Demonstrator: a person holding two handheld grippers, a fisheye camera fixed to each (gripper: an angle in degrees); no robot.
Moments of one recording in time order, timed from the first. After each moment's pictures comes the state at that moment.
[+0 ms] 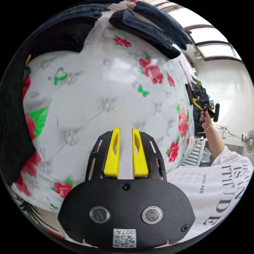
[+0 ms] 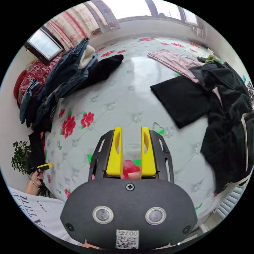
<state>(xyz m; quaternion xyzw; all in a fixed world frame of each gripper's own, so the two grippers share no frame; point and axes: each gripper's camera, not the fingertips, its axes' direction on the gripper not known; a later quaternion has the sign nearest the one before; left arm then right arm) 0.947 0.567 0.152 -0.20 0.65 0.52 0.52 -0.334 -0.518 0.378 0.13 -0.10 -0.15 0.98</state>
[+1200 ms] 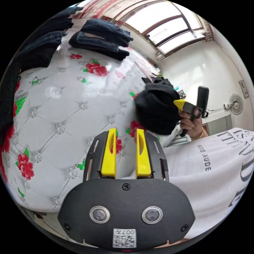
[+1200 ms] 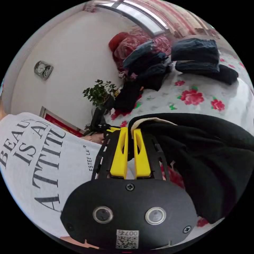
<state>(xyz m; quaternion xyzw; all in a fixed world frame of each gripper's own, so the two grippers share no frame) 0.747 0.602 0.122 -0.11 0.76 0.48 0.42 -0.427 -0.267 0.303 0.01 -0.42 -0.52 0.74</state>
